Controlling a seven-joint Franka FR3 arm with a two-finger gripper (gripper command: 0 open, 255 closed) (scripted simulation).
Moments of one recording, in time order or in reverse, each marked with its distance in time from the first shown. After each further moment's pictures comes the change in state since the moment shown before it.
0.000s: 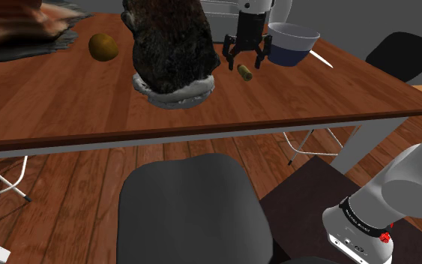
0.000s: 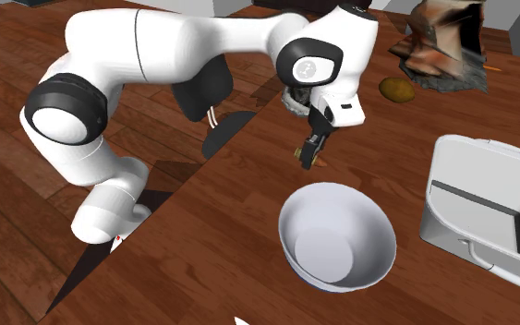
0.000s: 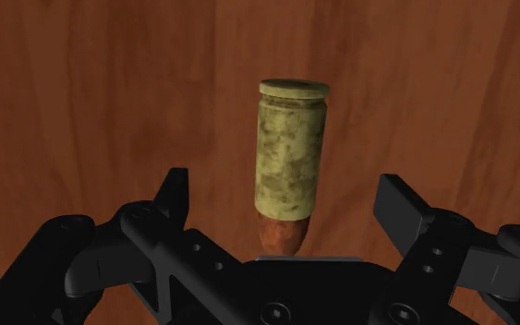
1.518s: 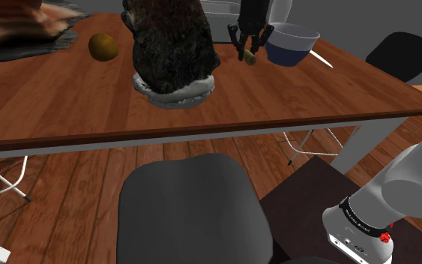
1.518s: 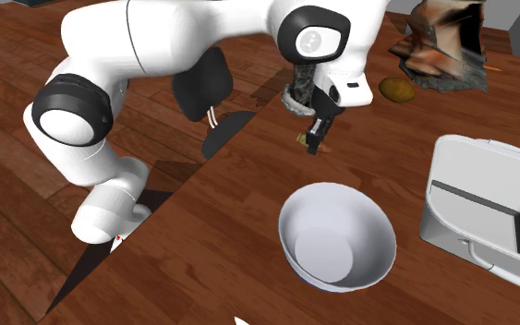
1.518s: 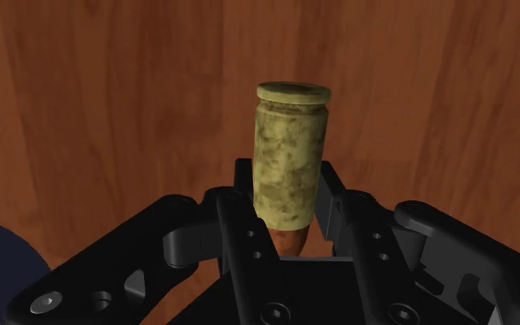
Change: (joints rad) arm 0.004 0.027 0.004 0.146 -0.007 -0.119 0.006
